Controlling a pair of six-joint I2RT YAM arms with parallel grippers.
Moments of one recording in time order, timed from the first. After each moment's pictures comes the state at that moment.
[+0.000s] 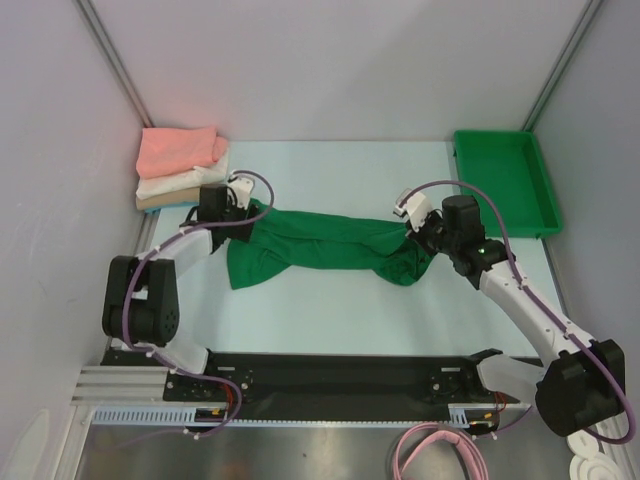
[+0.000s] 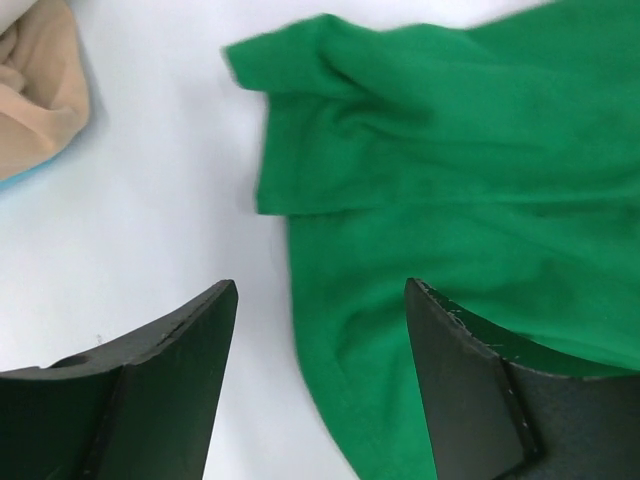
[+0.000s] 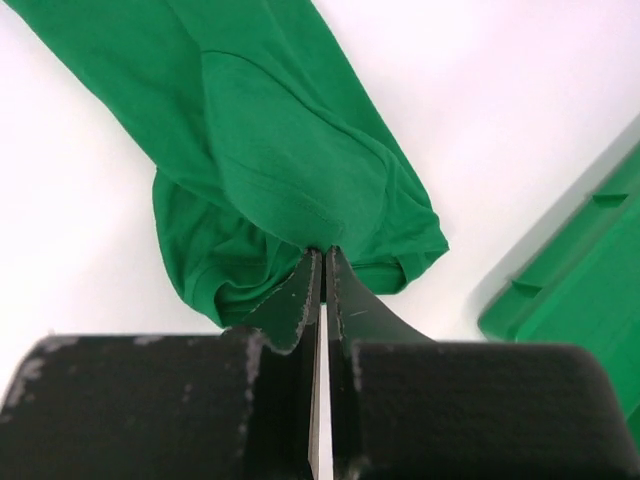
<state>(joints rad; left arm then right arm) -0.12 1.55 0.86 -0.02 0.03 0.29 0.32 1.13 0.85 -0.31 -0.23 -0.56</state>
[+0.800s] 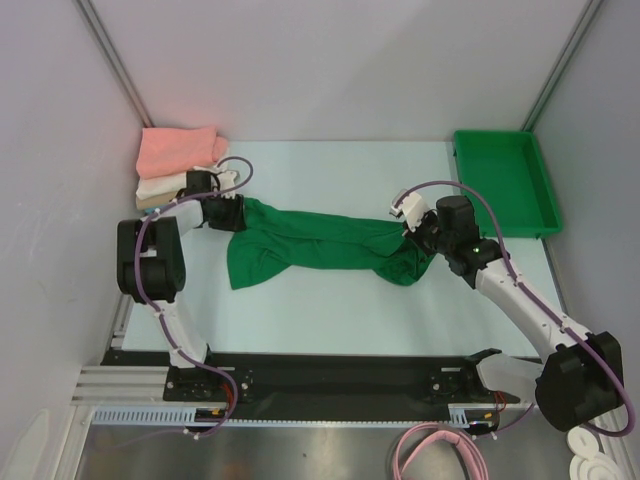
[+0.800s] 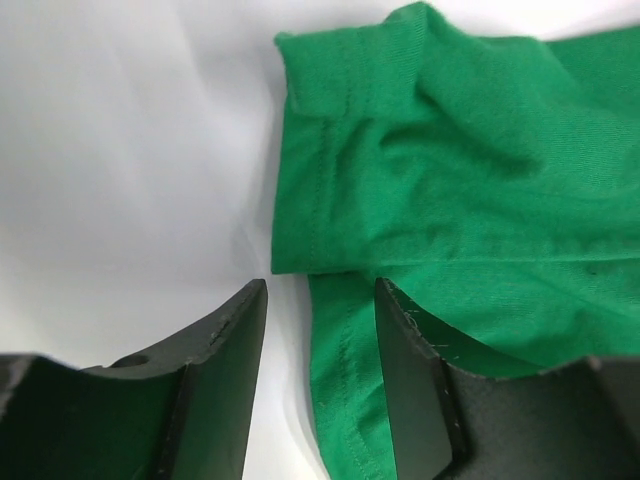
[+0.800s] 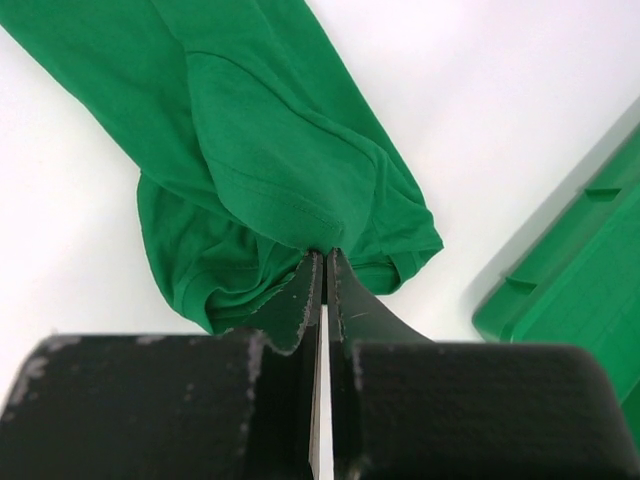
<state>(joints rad) 0.06 1.92 1.21 -0.26 0.32 0.19 0.36 1.15 0.84 -0.29 -0.15 -0.55</state>
